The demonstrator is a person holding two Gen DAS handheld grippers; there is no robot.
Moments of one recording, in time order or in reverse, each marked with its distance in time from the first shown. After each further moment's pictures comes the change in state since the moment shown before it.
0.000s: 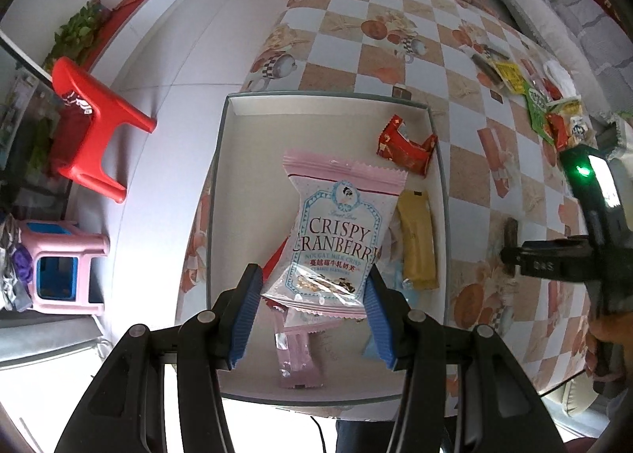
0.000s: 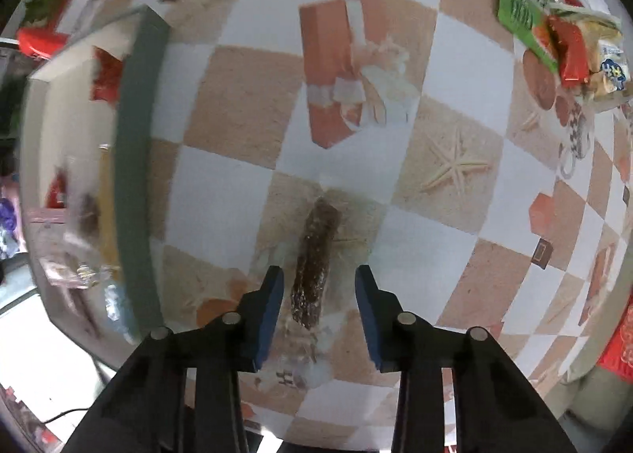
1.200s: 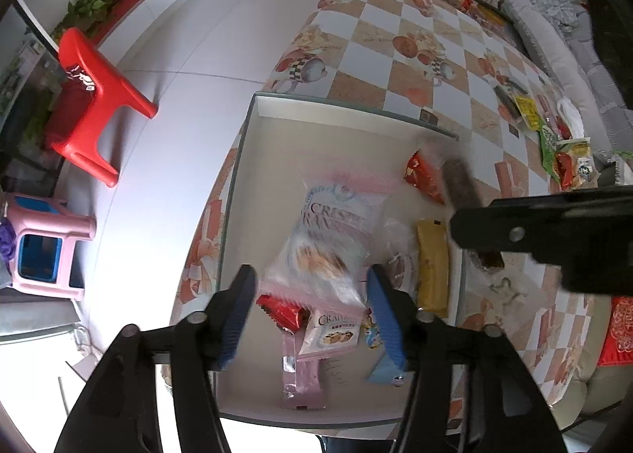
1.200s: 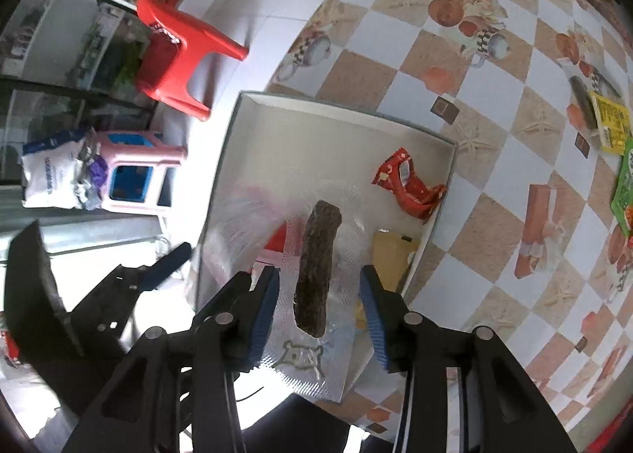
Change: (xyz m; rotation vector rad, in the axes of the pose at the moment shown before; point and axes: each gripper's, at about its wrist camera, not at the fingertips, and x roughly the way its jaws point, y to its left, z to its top) left arm 0.012 0.032 0.009 -0.106 -0.023 -0.052; right arm -0.071 0.155 0.030 -0.297 -0.027 0.171
